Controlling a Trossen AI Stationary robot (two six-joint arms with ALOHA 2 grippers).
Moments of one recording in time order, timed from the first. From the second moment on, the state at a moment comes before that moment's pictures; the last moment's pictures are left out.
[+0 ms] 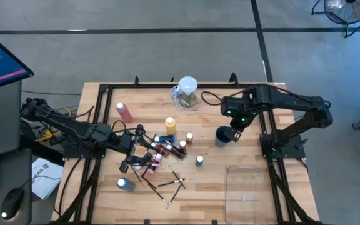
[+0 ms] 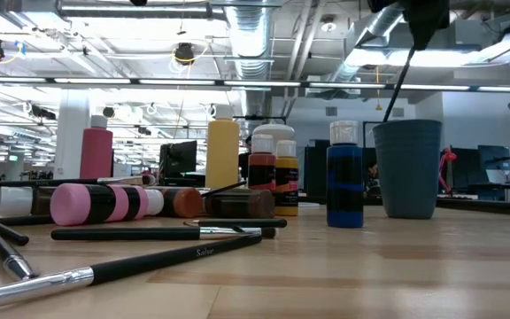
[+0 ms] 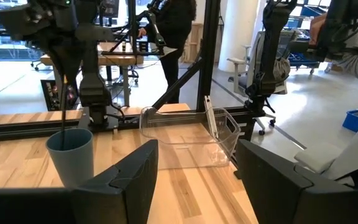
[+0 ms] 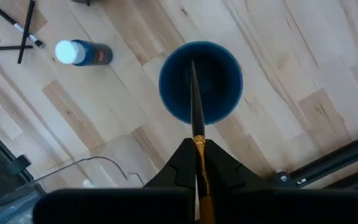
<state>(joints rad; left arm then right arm) -0.37 0.93 0.61 0.27 -0.10 -0.06 -0.05 1.42 1.56 -1.57 -0.02 0.54</state>
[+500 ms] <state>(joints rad) -0.38 0.93 0.61 0.27 -0.10 -0.06 -0.10 1.43 1.44 -1.57 -0.05 0.51</state>
